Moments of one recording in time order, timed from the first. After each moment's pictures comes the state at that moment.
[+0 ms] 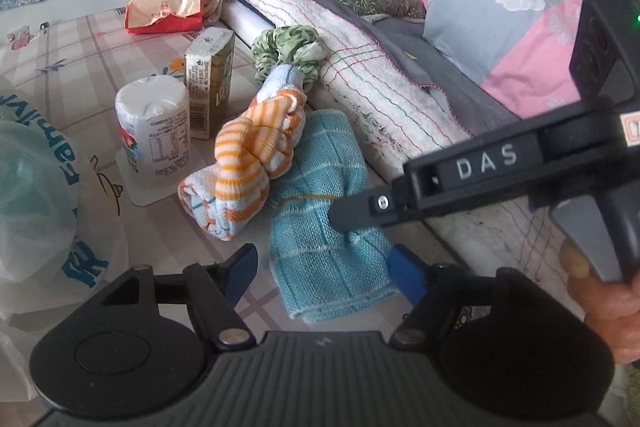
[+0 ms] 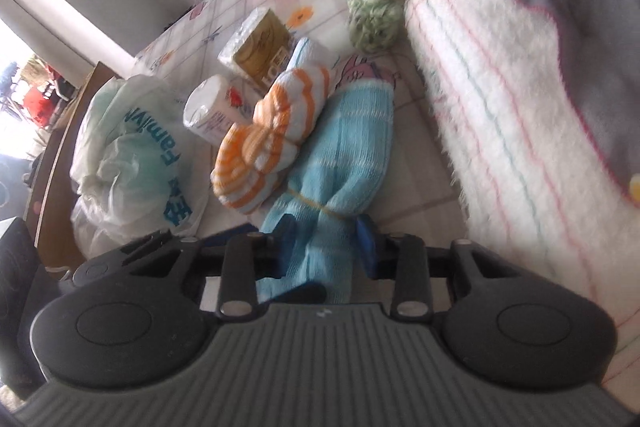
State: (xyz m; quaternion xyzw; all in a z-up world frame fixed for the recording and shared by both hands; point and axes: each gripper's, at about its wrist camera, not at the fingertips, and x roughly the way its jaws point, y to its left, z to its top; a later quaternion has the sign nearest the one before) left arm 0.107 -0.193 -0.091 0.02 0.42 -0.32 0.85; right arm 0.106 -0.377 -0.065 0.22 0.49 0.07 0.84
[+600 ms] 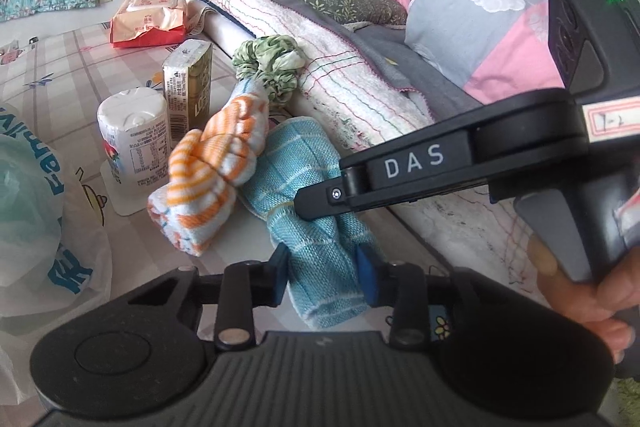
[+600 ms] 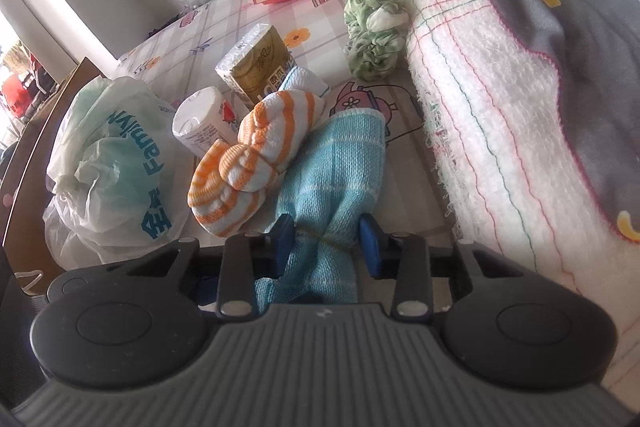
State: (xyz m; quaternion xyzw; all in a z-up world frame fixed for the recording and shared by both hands) left arm 0.095 -0.196 -0.088 0.02 0.39 -0.34 0.85; right arm 0.104 -0.361 -0.059 0.17 0.46 0.05 0.87
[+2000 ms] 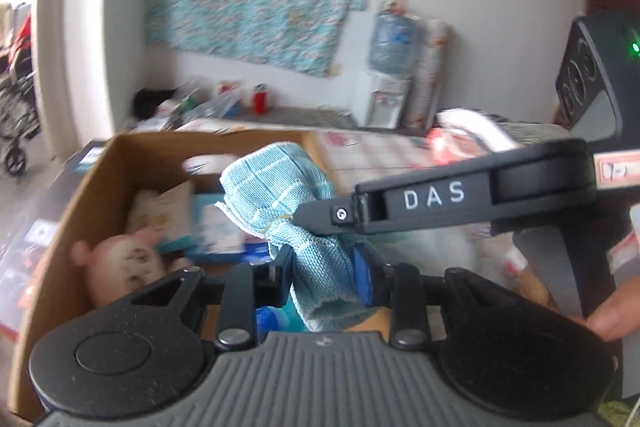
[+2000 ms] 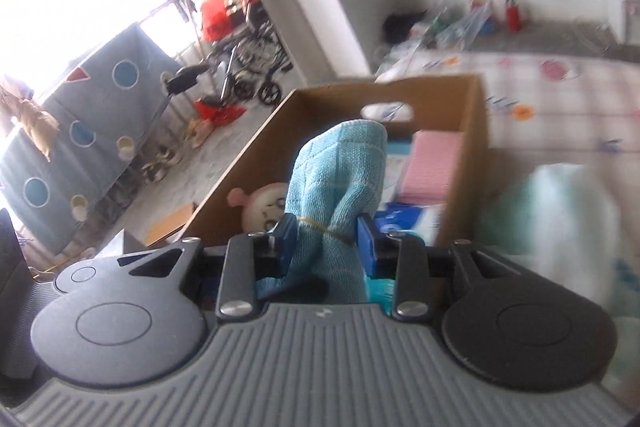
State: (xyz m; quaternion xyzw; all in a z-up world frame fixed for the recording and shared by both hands) left arm 0.095 0.109 0.056 -0.05 0.32 -0.06 0.94; right arm 0.193 0.010 0.083 0.10 0.40 0.36 0.84
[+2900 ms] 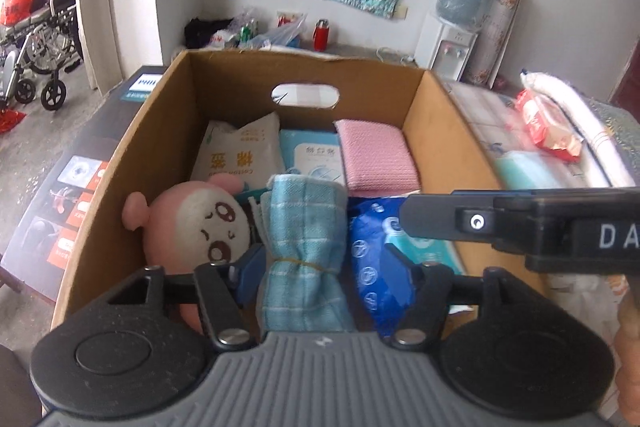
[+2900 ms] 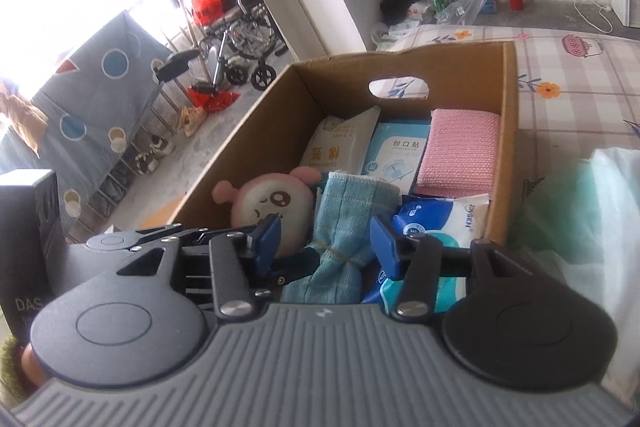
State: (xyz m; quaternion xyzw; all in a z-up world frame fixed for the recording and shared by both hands) left arm 0.133 0.181 0.016 -0.07 0.40 0.00 0.91; right arm 0.207 0.037 0.051 0.10 0.41 0.35 0.83
